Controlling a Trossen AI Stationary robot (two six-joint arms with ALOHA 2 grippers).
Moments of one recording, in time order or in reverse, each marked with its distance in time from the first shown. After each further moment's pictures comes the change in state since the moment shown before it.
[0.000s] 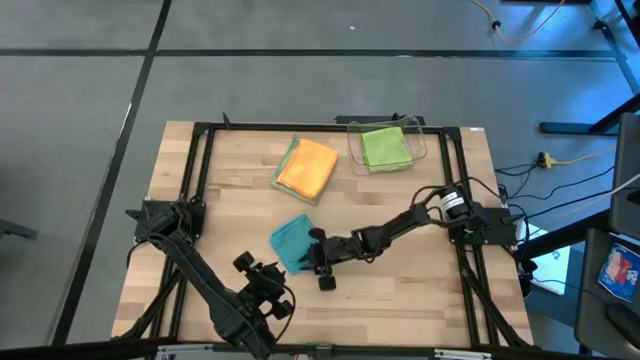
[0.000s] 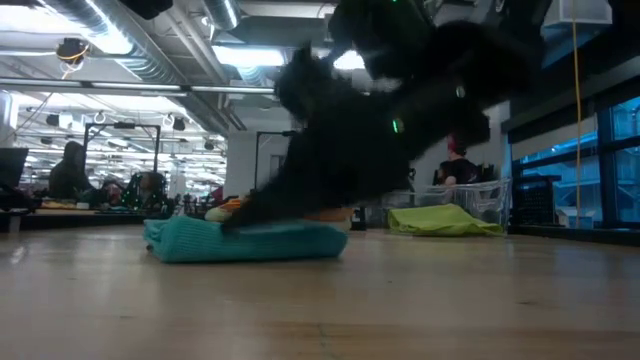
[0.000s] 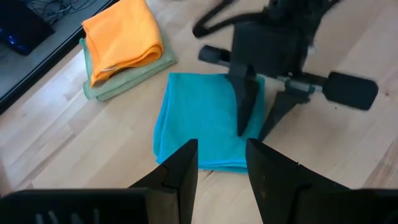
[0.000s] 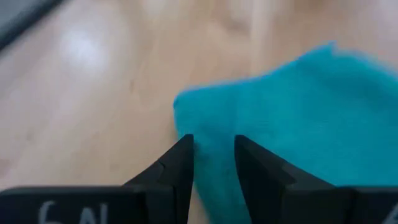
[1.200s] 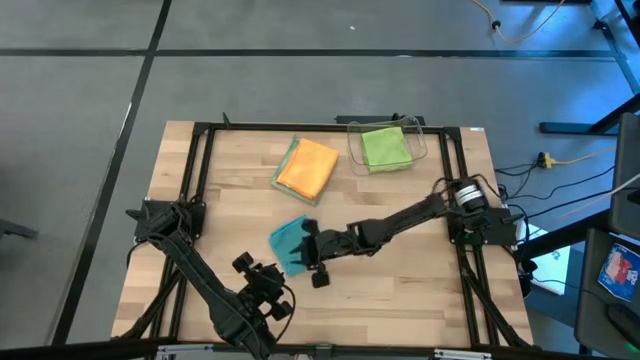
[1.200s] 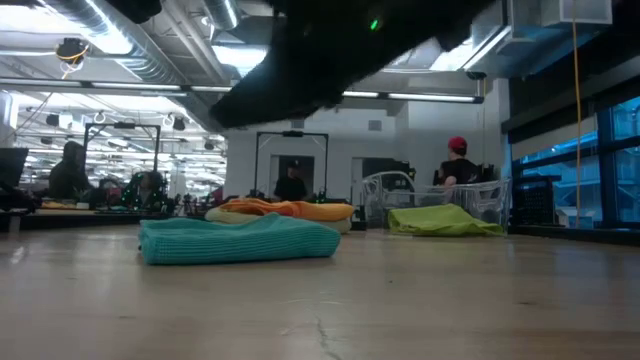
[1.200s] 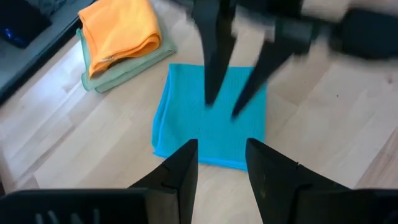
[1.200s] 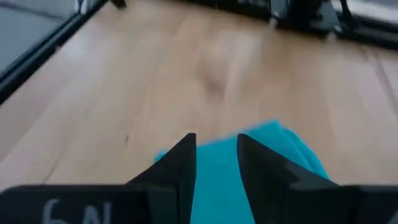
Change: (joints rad) left arm 0.000 0.000 0.000 0.000 0.040 0.005; right arm -0.001 -0.132 0.175 -0.303 0.068 -0.136
